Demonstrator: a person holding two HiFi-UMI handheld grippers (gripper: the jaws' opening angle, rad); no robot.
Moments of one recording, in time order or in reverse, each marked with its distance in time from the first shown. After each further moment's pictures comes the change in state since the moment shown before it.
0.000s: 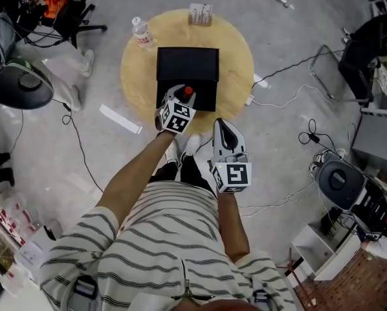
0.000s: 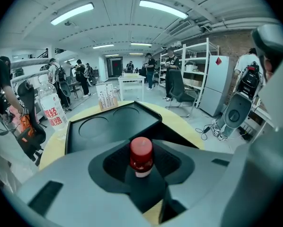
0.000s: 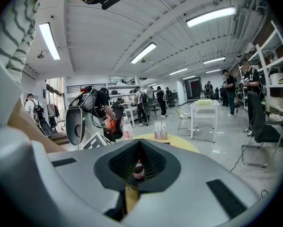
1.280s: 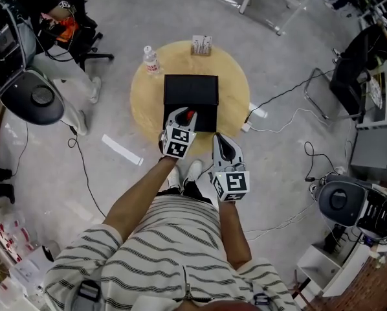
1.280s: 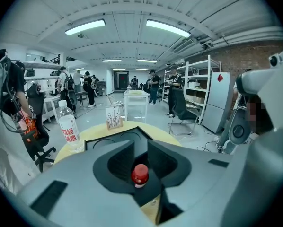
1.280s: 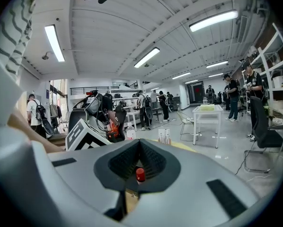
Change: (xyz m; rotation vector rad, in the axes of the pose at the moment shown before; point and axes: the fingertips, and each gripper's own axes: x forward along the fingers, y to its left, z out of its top) left arm -0.069 0.002 0.057 -0.069 -0.187 0.026; right arm -0.001 0.017 0.022 -0.026 -0.045 0.021
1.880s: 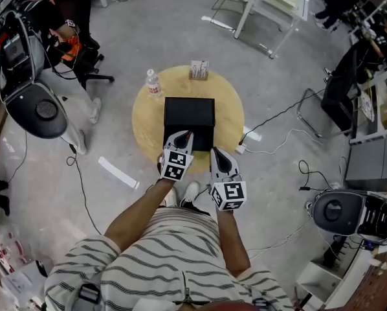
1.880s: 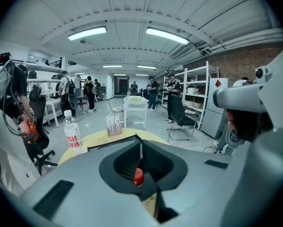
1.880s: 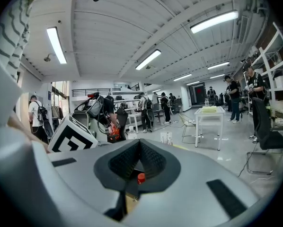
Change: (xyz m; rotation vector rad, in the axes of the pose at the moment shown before) left arm -0.040 -0.009 0.024 -0.008 -0.070 -0.007; right arm 0.001 0.005 0.014 0.001 -0.025 0.019
